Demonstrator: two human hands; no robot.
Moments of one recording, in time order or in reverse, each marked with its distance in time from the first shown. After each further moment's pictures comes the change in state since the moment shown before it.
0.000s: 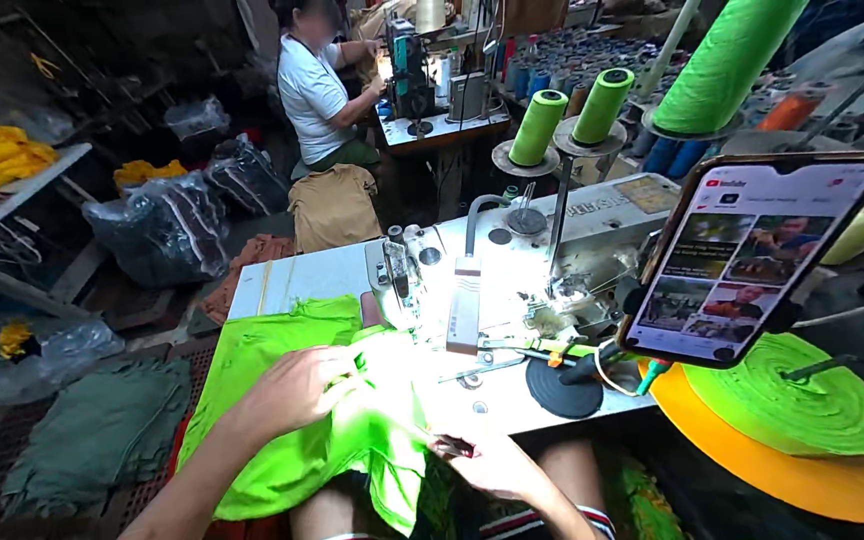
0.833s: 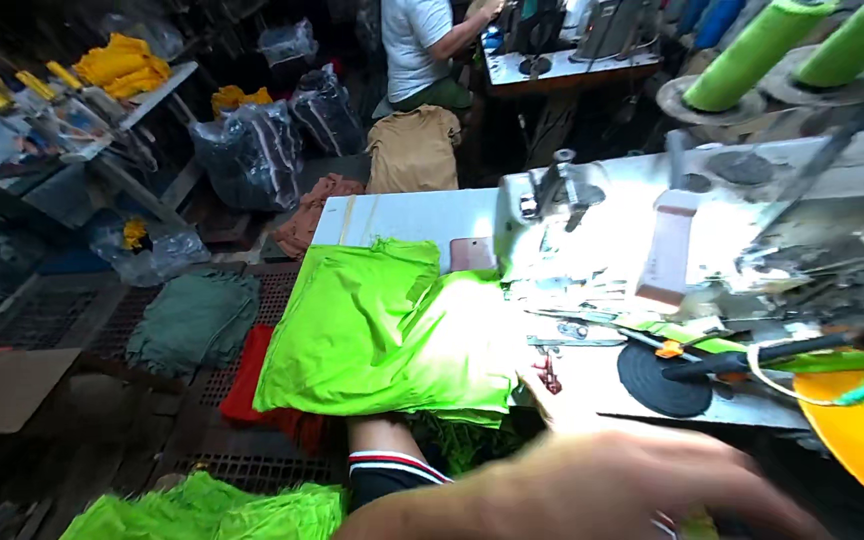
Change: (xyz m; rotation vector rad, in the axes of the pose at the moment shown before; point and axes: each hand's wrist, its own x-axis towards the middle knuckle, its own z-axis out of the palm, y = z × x) left_hand 0.036 0.216 0.002 -0.946 0.567 0.188; right_hand 0.010 0.017 0.035 0.052 0.506 0.468
